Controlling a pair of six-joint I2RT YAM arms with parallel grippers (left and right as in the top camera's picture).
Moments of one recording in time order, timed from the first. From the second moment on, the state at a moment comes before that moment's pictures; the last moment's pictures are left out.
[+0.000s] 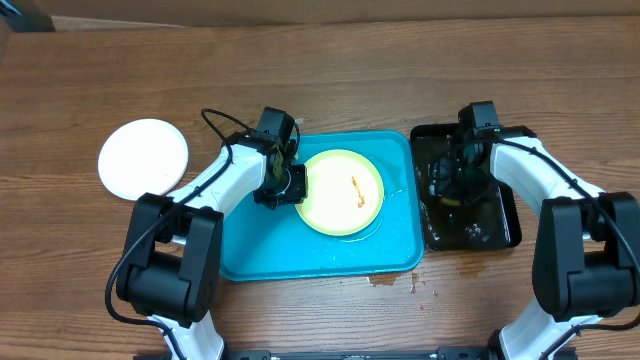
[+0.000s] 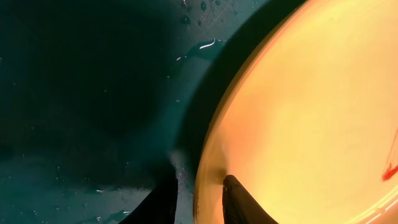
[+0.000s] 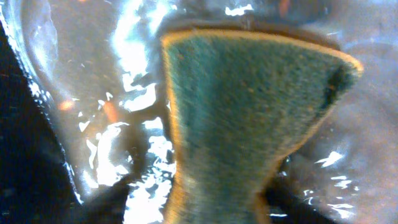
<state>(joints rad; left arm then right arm) -0.31 1.90 1.17 -0.71 0.22 -0.36 0.09 1.86 1.13 -0.75 -0.09 0.20</state>
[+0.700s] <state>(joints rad) -0.31 1.90 1.17 -0.71 0.21 -0.36 0.09 1.86 1.12 -0.64 -0.07 0.20</state>
